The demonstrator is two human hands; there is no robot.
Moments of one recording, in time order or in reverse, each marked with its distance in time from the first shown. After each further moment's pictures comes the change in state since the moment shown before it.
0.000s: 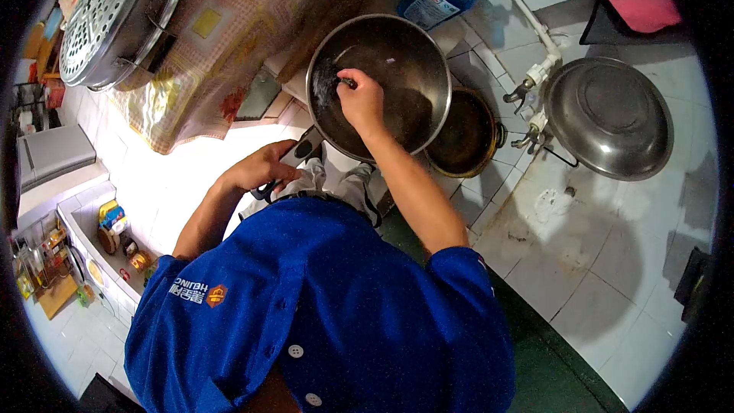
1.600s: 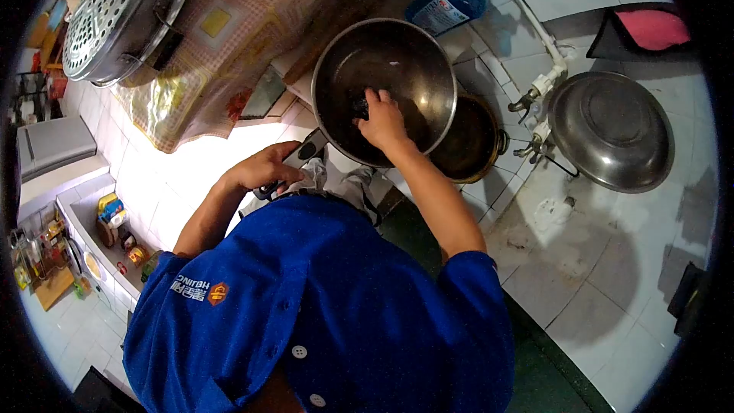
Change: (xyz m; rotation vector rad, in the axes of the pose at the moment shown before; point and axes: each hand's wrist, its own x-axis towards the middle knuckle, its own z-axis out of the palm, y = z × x) left_hand -0.003 0.001 -0.002 -0.067 -0.010 0.027; right_hand -0.016 0.031 -0.029 -0.571 -0.453 0.032
